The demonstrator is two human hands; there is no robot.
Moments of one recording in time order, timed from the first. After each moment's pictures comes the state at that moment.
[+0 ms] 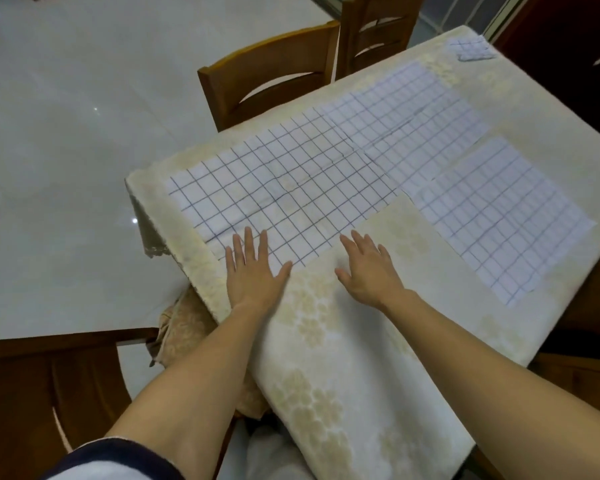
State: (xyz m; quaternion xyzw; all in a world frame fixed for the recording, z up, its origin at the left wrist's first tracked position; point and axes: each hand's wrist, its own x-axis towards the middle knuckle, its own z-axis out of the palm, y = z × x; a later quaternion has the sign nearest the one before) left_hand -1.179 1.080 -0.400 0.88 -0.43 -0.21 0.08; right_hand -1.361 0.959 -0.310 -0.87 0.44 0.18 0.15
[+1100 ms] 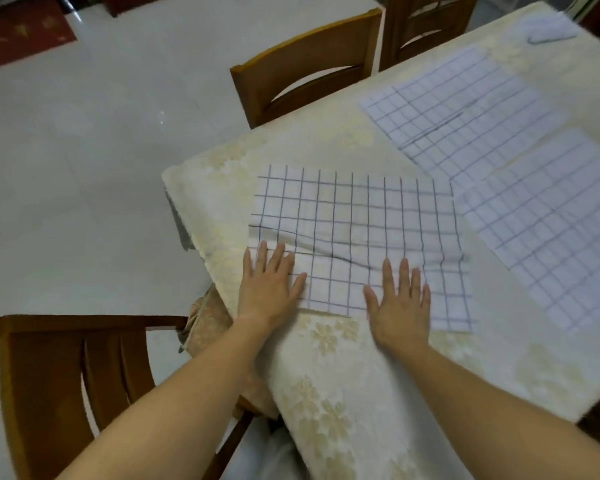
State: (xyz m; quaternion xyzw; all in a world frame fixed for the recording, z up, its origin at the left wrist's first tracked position) left_hand -1.184 1.100 -0.390 0.84 -0.51 -0.19 -0.02; right_hand -1.415 0.984 -0.400 -0.82 0.55 0.11 0.13
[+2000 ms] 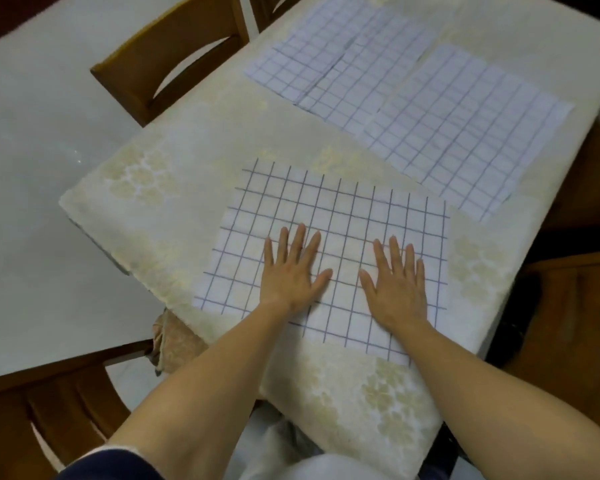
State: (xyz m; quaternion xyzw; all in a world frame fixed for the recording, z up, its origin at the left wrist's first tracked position) left_hand -1.309 1.057 -0.416 0.72 -0.67 -0.19 -0.04; right_hand -1.533 1.024 -0.409 -0.76 0.63 0.08 0.13
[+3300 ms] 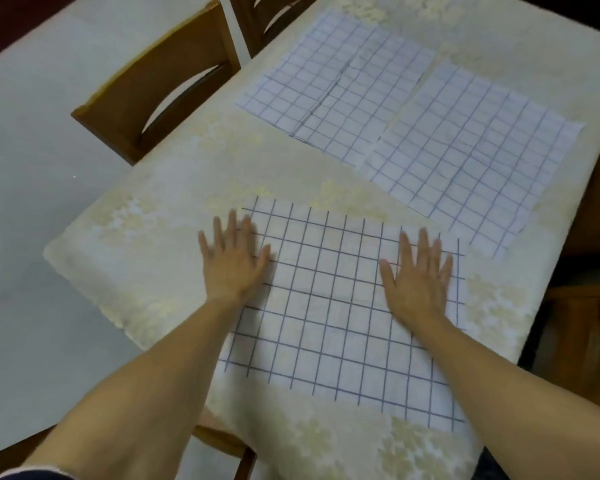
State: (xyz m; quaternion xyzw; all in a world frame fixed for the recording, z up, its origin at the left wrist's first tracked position) left_hand -1.192 0.979 -0.395 0.81 -0.57 -0.12 -0.02; right_hand -1.520 0.928 -0.399 -0.72 0.69 0.04 0.11
